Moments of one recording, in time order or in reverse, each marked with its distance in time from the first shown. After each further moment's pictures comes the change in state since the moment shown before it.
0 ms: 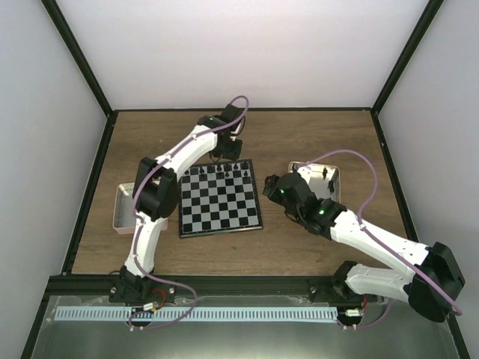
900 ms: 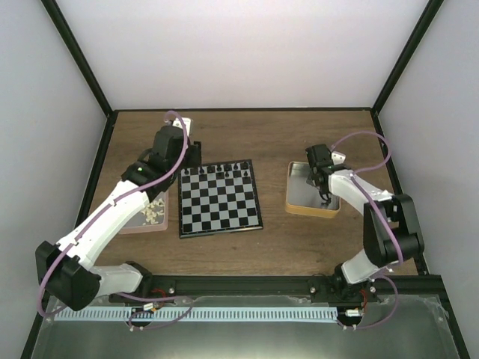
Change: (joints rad) left arm 0.018 -0.989 -0.863 0.526 -0.202 0.043; right arm -0.546 0.403 0.169 -0.209 0.061 -0.380
